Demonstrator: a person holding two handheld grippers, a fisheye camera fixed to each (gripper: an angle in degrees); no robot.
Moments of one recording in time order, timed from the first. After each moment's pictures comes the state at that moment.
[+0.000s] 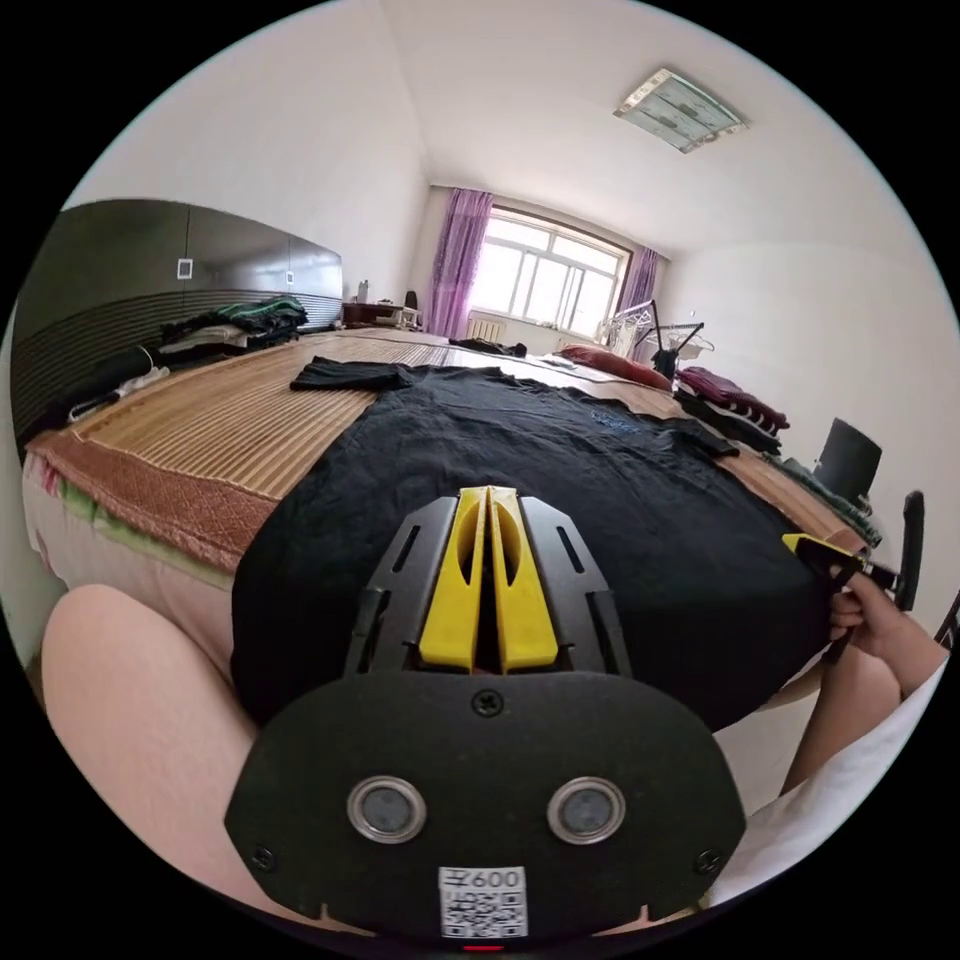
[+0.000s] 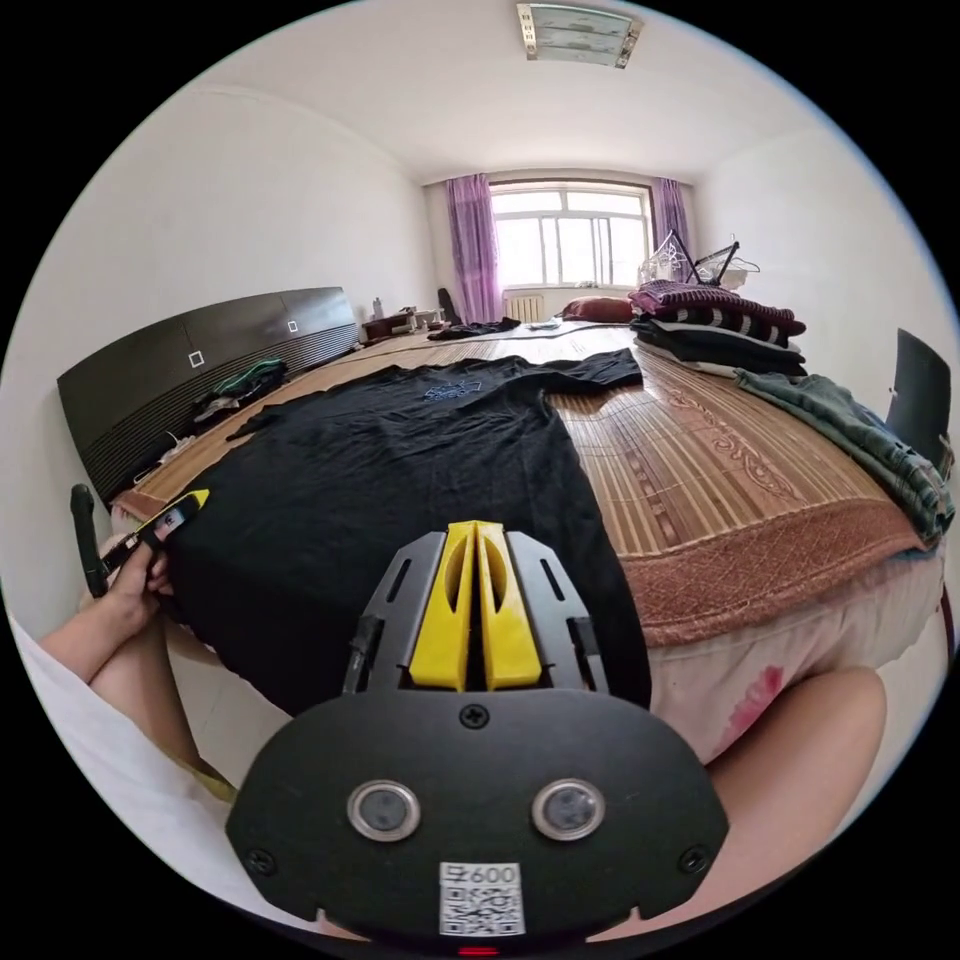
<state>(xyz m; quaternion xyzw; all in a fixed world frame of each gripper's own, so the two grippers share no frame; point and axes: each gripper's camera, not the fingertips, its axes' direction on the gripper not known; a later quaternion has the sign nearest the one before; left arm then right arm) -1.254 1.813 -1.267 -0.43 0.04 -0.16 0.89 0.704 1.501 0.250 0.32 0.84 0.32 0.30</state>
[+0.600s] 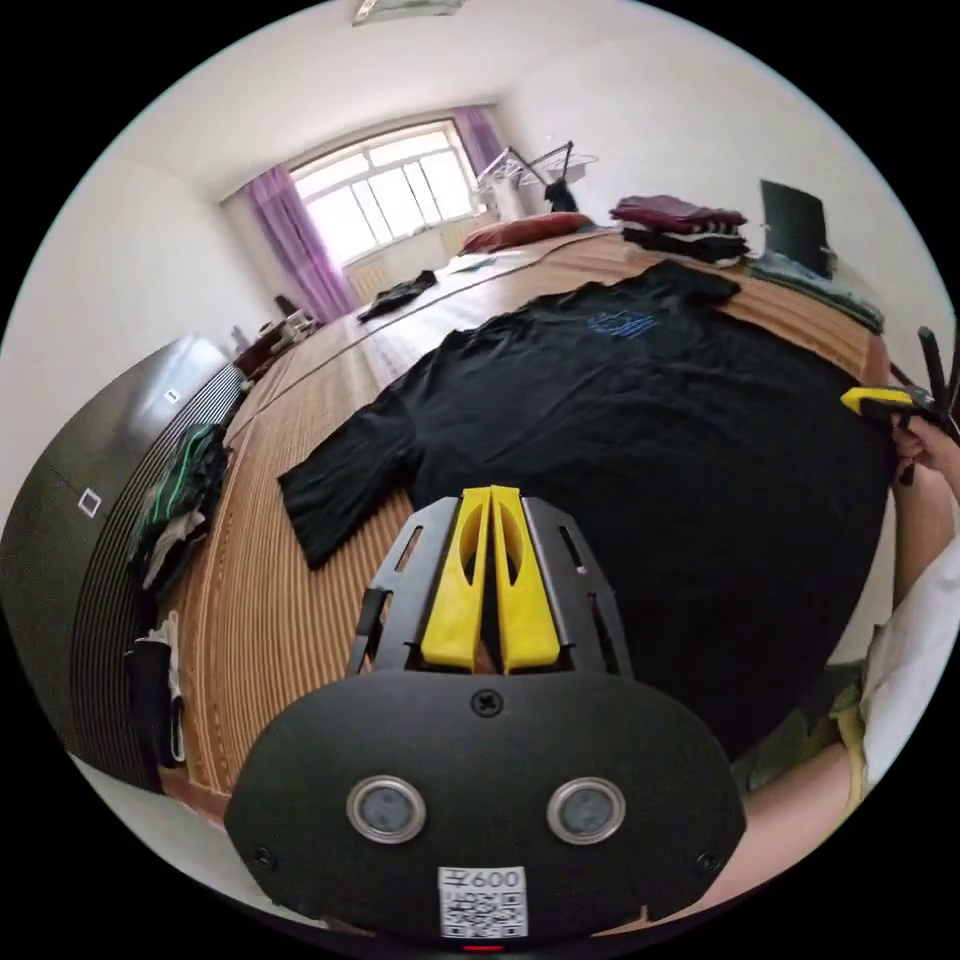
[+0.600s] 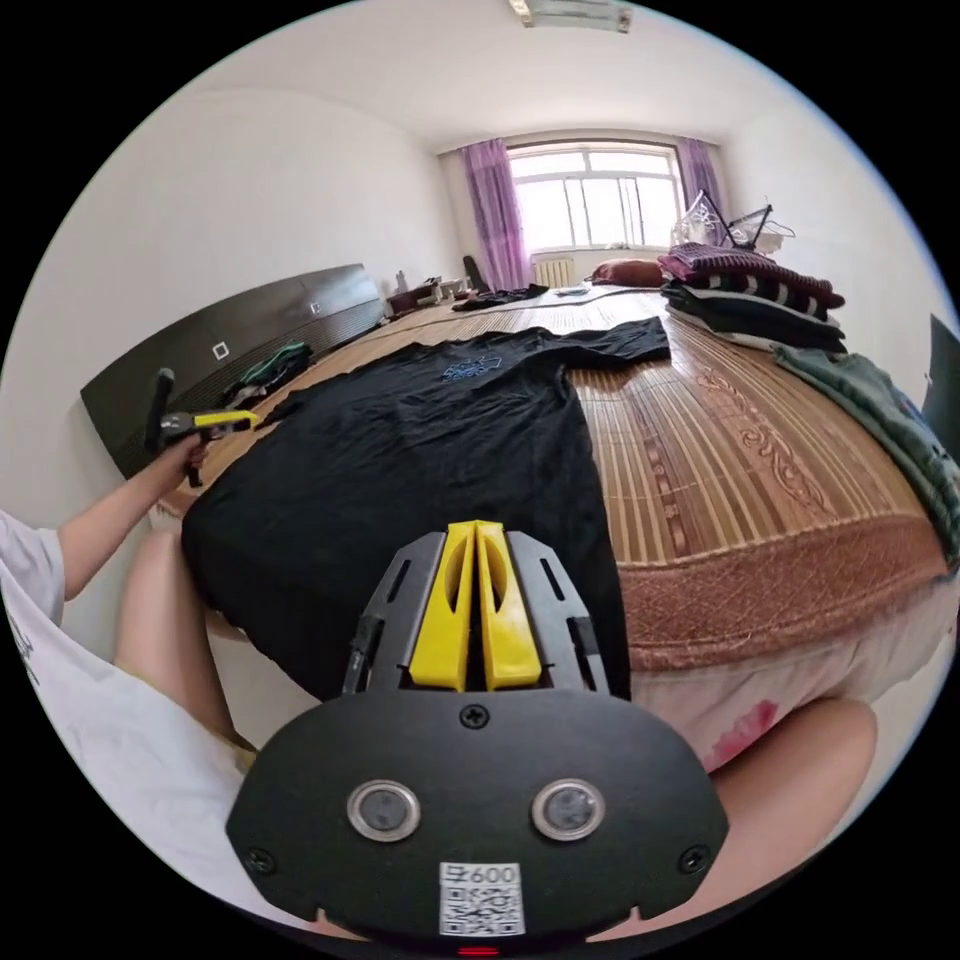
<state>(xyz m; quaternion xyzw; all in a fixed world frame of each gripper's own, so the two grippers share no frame) -1.284 1.775 -1.020 -0.56 0.14 0.09 0.81 0.729 1.503 0.123 0.34 0.80 0.34 0.35</state>
